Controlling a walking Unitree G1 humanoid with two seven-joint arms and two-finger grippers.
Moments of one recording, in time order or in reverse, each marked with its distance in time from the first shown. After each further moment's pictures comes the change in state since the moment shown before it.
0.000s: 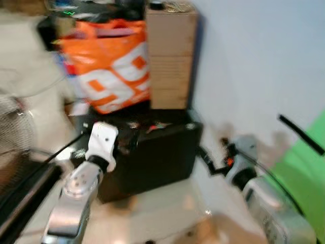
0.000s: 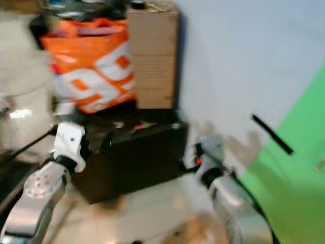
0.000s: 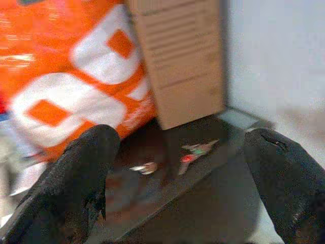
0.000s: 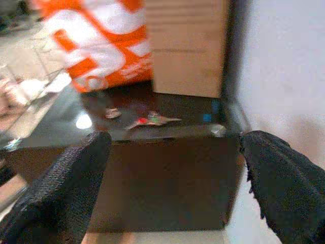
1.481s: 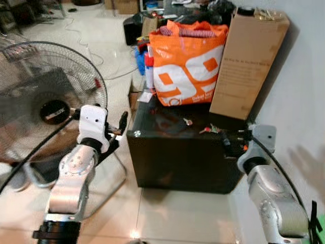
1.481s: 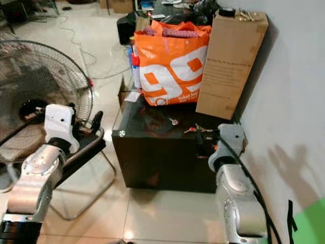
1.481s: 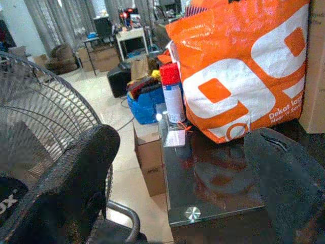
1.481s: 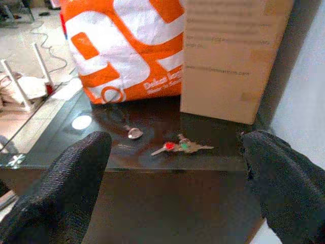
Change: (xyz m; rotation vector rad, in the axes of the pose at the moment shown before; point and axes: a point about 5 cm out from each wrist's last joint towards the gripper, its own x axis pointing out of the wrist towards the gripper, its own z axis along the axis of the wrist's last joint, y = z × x) left arm 0.021 0.033 0.018 -0.005 -0.057 0.145; right arm 0.024 -0.019 0.010 -0.023 -0.063 -0.261
